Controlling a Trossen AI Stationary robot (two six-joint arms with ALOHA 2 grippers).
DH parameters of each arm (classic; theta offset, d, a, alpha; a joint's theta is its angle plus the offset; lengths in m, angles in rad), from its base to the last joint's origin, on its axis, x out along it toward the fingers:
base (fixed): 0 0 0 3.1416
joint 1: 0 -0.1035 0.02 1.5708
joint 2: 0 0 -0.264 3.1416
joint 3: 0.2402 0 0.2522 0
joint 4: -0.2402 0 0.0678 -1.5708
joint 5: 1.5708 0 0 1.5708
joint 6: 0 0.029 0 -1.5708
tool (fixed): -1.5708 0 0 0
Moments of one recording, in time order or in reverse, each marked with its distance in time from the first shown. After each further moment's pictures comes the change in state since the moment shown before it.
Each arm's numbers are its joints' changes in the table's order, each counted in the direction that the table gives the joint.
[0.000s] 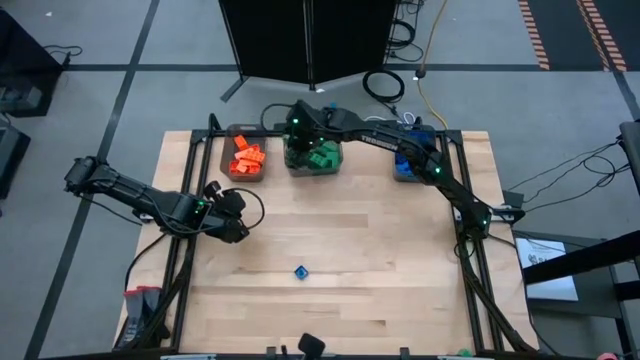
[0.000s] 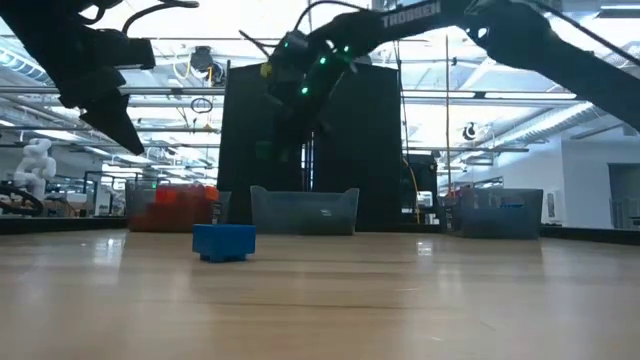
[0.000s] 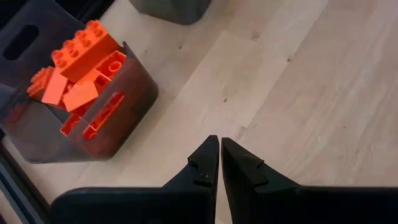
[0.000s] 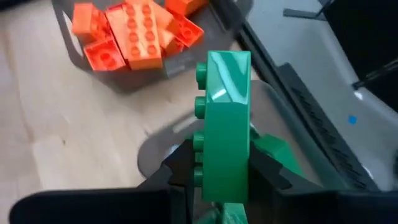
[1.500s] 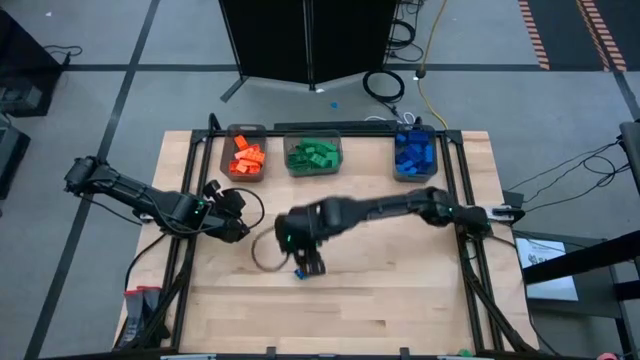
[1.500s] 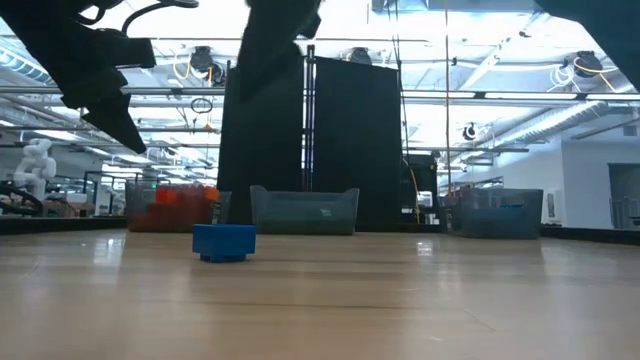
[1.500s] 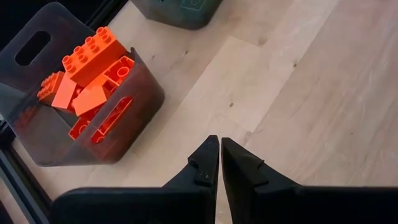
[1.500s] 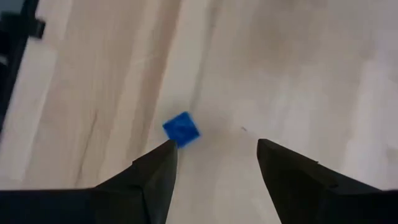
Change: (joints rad) left arm 0.000 0.000 0.000 0.000 0.032 0.002; right arm -0.530 -0.078 -0.035 -0.248 0.140 -0.093
